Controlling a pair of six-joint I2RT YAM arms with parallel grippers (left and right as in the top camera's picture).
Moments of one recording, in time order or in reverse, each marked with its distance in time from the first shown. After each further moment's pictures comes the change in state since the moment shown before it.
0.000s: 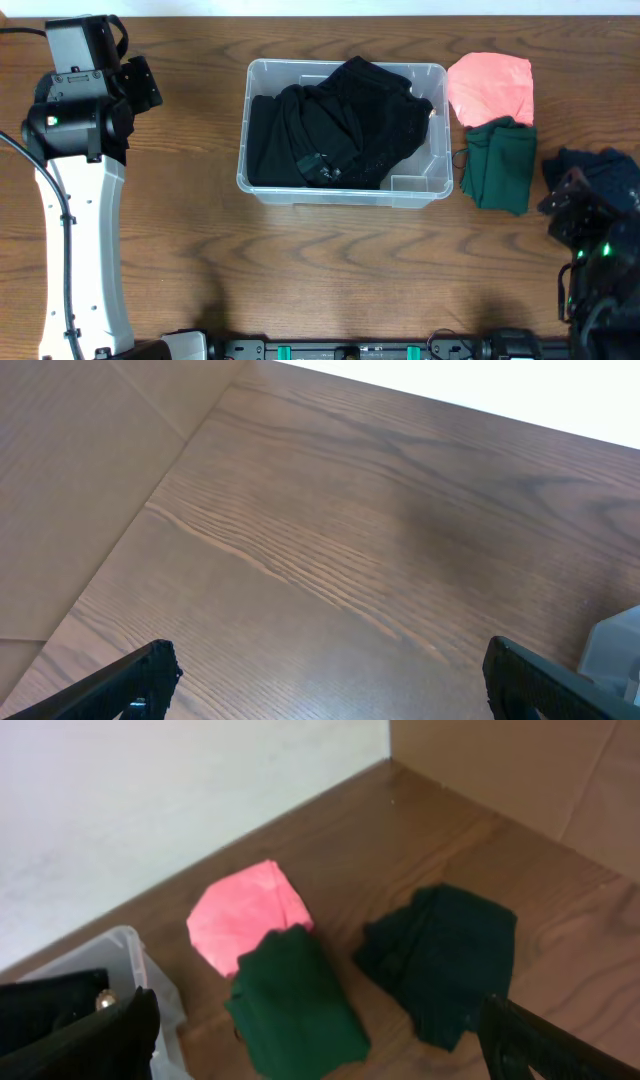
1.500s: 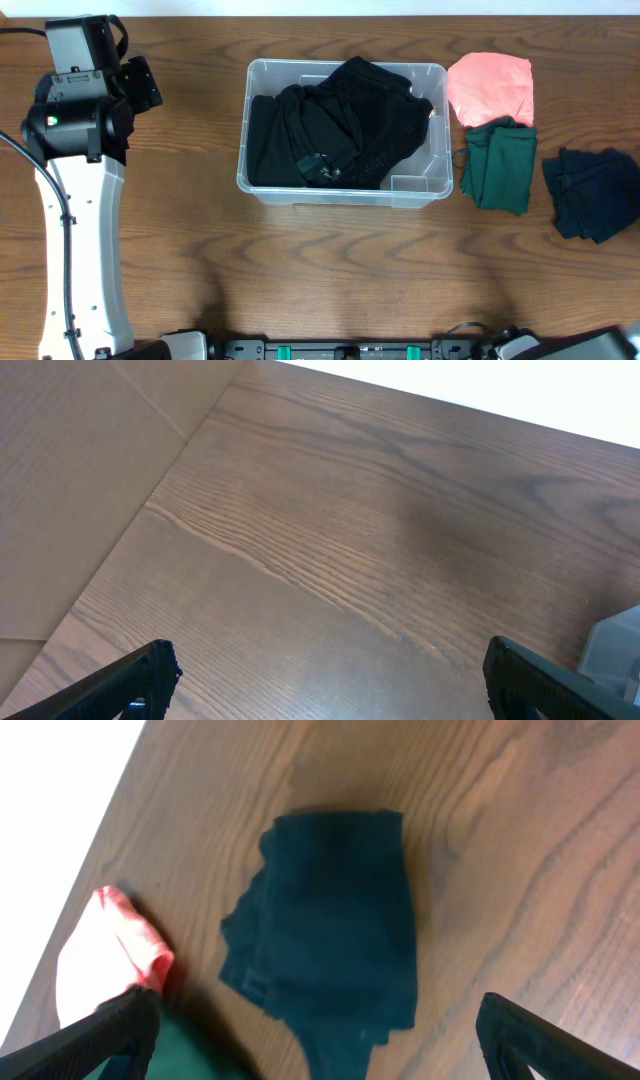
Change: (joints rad) left arm 0.000 0.000 0.000 -0.001 0.000 0.000; right arm -1.095 0.644 -0.162 0.415 -0.870 -0.163
